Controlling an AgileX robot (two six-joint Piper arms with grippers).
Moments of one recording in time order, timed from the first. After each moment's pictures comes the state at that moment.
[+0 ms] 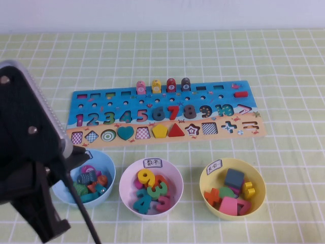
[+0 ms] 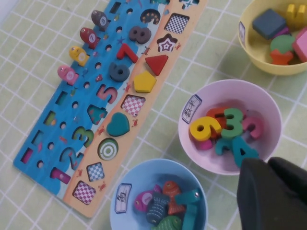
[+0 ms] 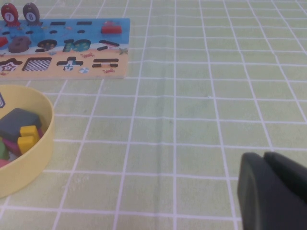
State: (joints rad) right arm 0.04 -0.01 0.03 0.14 0.38 -0.08; left arm -0.78 0.86 -0.95 0.14 0.88 0.30
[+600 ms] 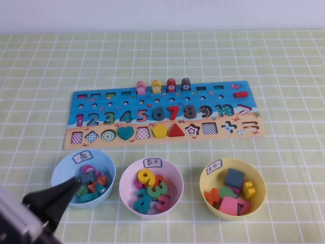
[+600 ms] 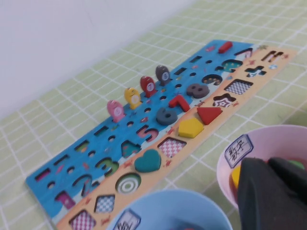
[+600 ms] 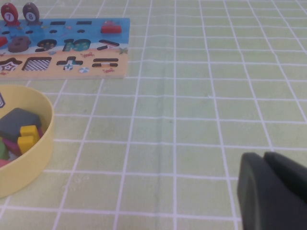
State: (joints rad) right arm 0.04 -0.01 0.03 0.14 0.38 -0.08; left arm -0.55 0.67 -0.14 0.22 -0.25 0.09
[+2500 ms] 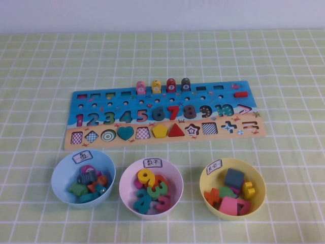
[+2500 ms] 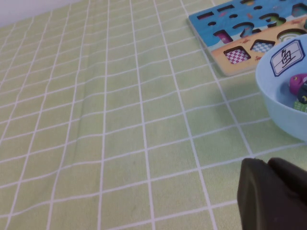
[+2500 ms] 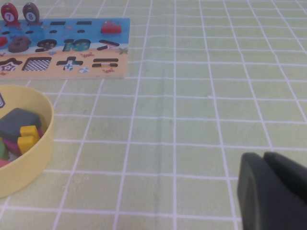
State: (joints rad) right arm 0.04 -0.01 0.03 0.14 0.38 -0.08; left arm -0.07 -0.01 0.03 0.10 0.37 0.13
